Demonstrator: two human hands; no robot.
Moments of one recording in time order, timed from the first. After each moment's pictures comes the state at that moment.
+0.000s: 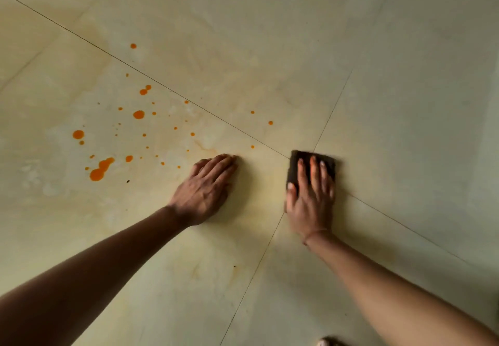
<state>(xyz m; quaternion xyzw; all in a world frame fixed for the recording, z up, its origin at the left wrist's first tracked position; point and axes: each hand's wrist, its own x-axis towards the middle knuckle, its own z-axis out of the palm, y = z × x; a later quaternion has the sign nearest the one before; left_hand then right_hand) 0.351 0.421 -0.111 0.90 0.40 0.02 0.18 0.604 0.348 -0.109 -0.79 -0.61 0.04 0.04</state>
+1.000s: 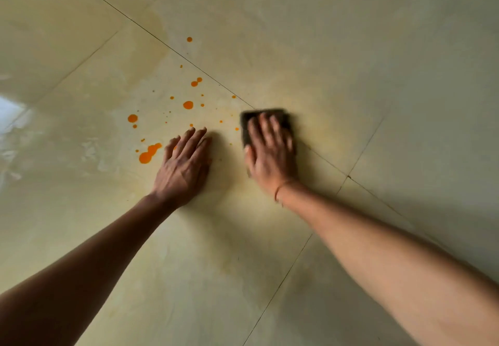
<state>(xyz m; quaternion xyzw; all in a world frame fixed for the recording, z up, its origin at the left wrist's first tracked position) 0.256 0.429 -0.111 0.80 0.58 0.06 0.14 0.472 0.456 -0.118 -0.64 -0.76 0.06 0.06</state>
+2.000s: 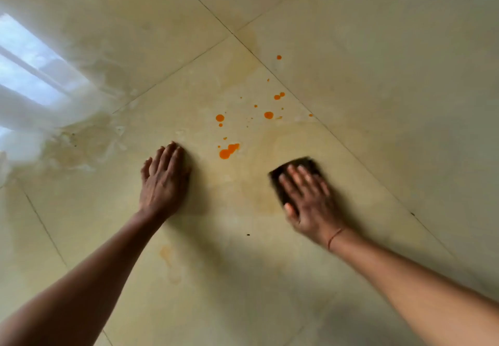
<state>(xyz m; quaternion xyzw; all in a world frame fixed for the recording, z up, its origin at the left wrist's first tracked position) 0.111 0.356 -0.103 0.60 0.79 0.03 0.13 0.452 0.399 -0.115 -0.46 -0.88 0.10 0.04</state>
